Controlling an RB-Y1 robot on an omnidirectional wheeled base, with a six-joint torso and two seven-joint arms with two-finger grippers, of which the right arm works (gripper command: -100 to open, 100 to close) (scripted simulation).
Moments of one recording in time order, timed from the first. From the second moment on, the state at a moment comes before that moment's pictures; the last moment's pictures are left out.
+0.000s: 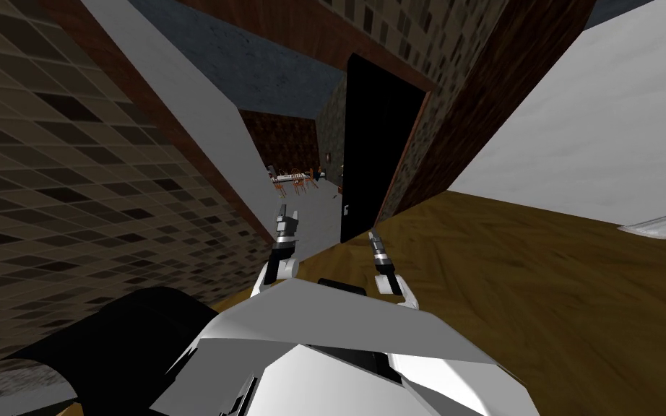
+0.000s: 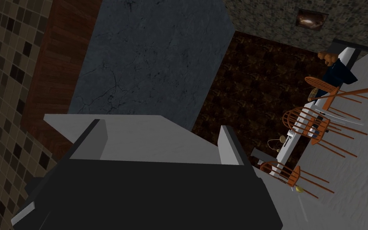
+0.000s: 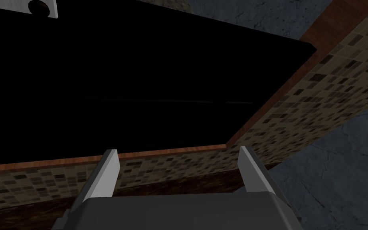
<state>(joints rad) 0.12 -0.10 0.13 -1.35 0.15 -0.72 -0.04</state>
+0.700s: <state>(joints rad) 0.06 -0.09 0.14 -1.19 0.16 -0.74 -0.05</state>
